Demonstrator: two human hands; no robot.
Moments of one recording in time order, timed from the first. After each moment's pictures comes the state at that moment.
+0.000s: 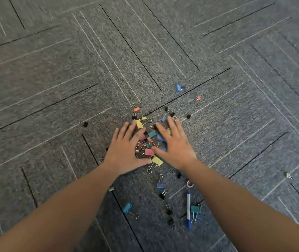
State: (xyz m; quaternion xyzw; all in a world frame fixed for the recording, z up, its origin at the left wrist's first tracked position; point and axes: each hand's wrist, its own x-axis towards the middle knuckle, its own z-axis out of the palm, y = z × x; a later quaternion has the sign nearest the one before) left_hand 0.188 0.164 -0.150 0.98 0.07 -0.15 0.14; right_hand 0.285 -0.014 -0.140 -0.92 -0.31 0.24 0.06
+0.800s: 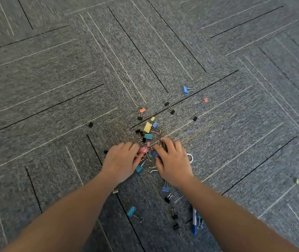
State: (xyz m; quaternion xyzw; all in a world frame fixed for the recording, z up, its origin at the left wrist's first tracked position) left_hand 0.160 0.172 -0.157 0.99 0.05 -0.05 0.11; right_hand 0.238 -0.007 -0.146 -0.92 -0.37 0.16 0.04
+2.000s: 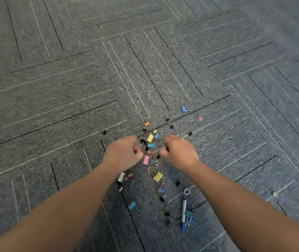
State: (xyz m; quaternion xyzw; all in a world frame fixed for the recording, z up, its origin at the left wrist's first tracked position) left_hand 0.174 0.180 -0.040 0.96 0.18 -0.08 0.21; right_hand 0.283 0.016 -0.026 -0.91 -0.36 0.22 0.07
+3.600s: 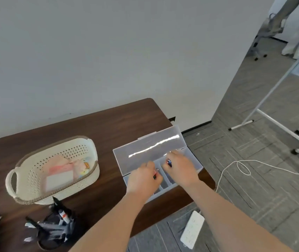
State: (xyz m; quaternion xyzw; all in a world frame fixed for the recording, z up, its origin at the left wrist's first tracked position) left_hand -0.455 0.466 0.687 0.49 0.84 0.18 0.15; right_hand -0.350 0.577 0.678 -0.38 -0.90 0.20 0.09
